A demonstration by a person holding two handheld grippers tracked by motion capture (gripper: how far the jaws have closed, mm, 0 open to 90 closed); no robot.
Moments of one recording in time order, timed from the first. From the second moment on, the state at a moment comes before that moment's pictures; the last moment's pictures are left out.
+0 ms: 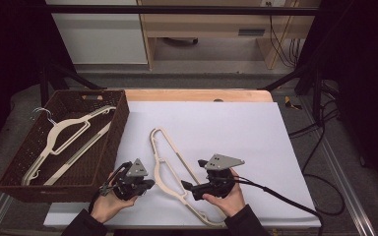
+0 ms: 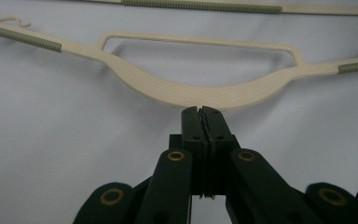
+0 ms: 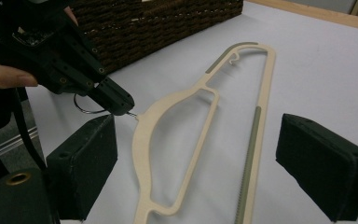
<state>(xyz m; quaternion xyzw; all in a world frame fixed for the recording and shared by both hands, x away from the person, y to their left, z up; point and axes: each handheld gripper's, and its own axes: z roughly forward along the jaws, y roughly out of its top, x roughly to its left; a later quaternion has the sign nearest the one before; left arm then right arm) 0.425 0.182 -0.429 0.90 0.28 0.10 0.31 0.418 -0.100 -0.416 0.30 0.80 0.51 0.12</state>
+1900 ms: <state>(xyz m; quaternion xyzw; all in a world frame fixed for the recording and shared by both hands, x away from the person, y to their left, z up) 0.423 0.177 -0.403 0.89 0.29 0.11 0.33 0.414 -0.028 -0.462 0.25 0.87 0.41 0.10</state>
